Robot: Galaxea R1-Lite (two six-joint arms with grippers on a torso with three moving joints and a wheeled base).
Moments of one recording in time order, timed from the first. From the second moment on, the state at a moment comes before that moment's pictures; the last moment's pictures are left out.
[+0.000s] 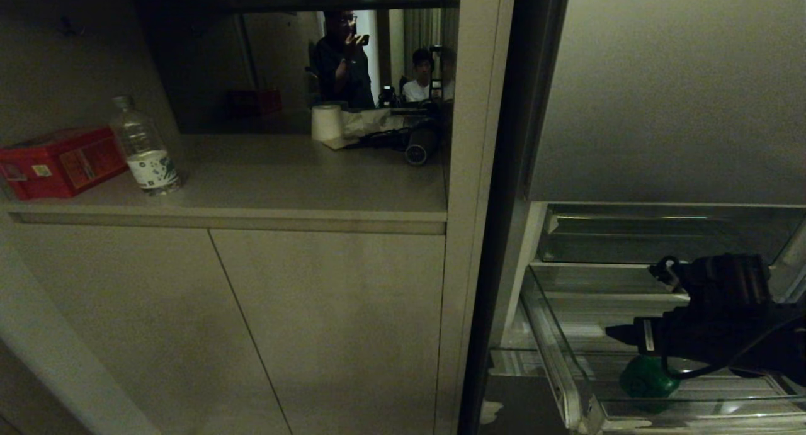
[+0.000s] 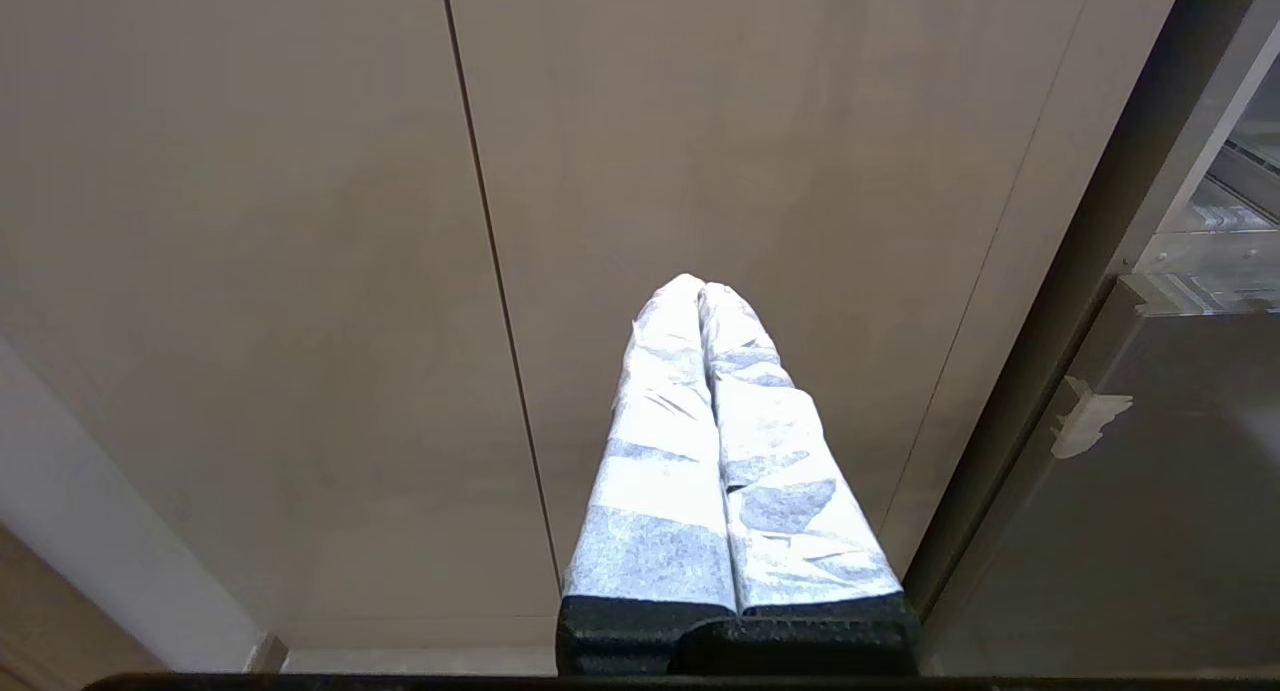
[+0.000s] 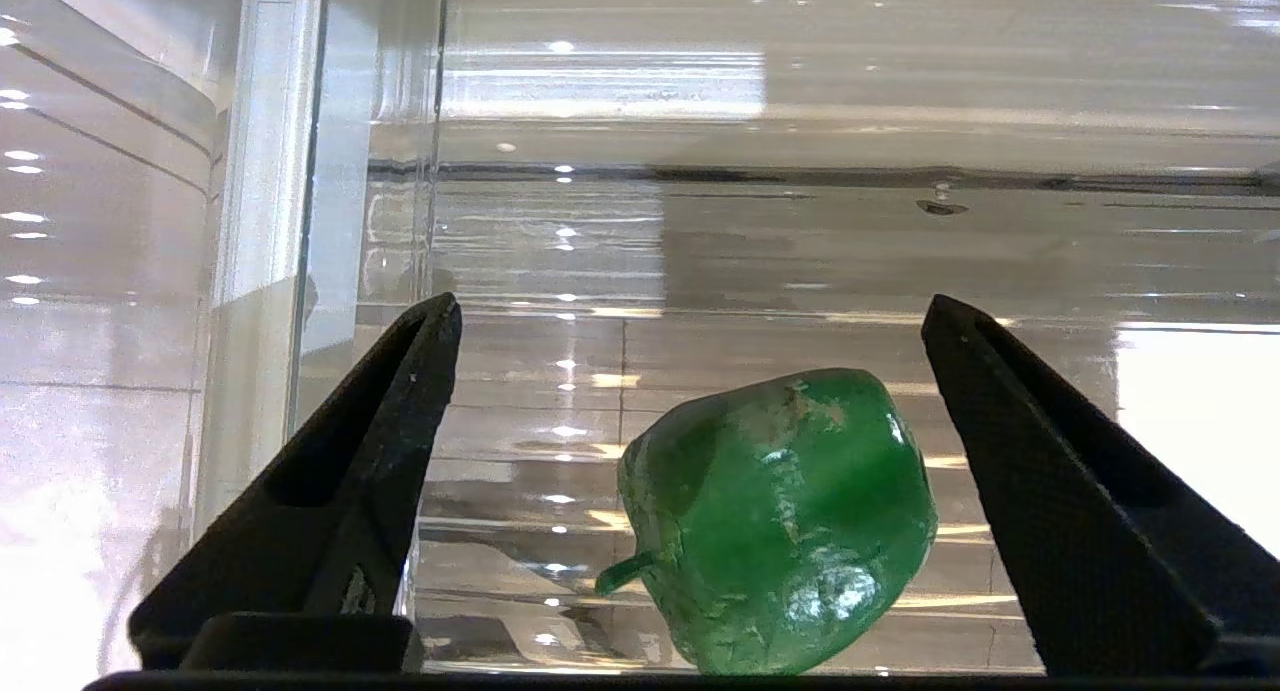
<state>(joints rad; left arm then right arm) -0.01 0.00 0.00 0.01 0.00 0.01 -0.03 1.82 -0.57 -0.49 0.00 0.03</state>
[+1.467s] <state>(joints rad) -0.01 0.00 0.00 0.01 0.00 0.01 -0.01 0.51 -0.01 -0.24 0.03 0.01</state>
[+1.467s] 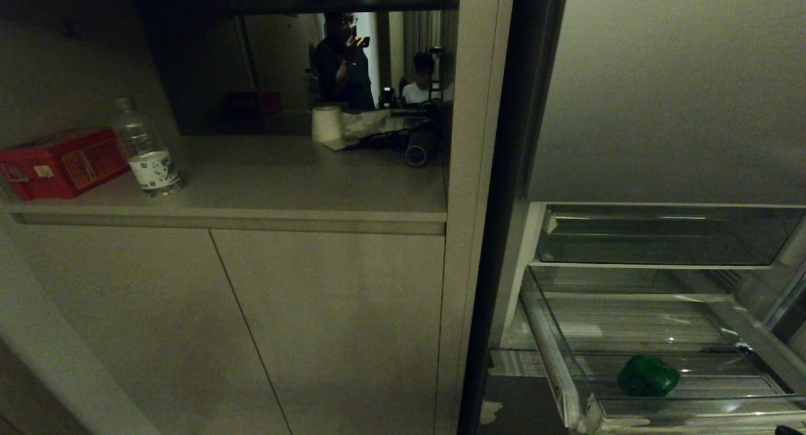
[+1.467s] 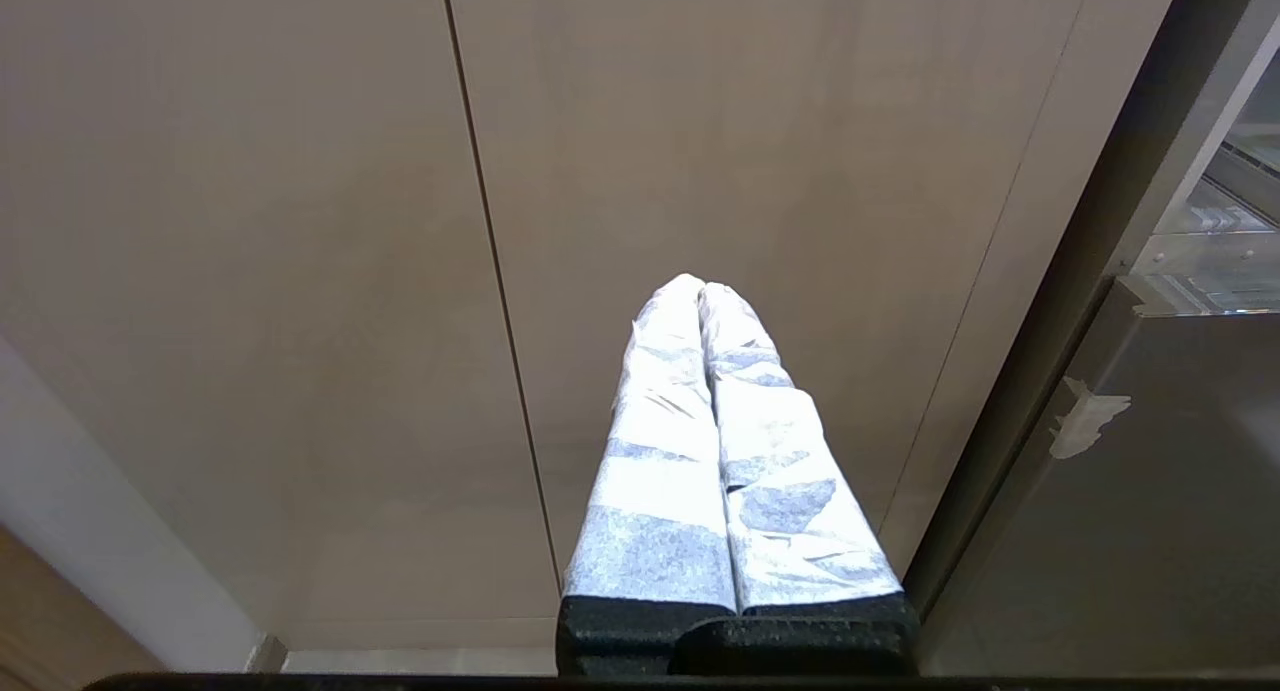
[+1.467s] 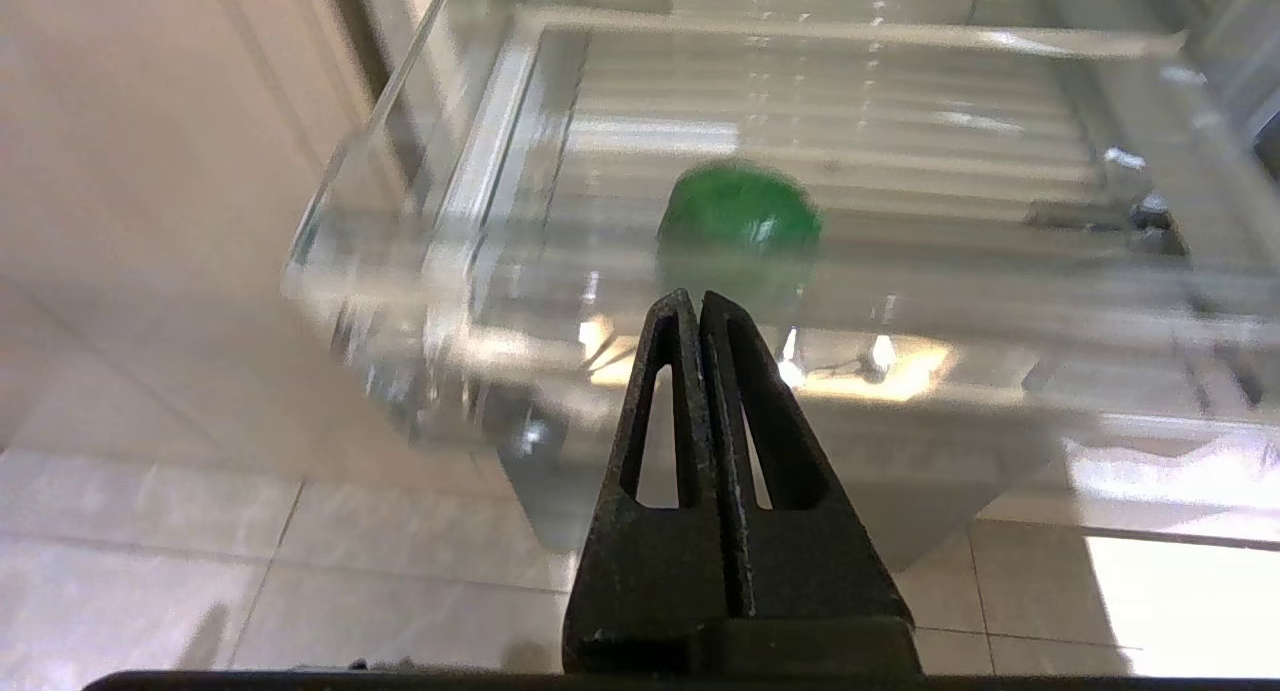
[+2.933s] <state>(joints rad) -0.01 0.00 0.00 0.00 0.00 0.00 0.00 0.00 0.00 -0.08 -0.01 0.02</state>
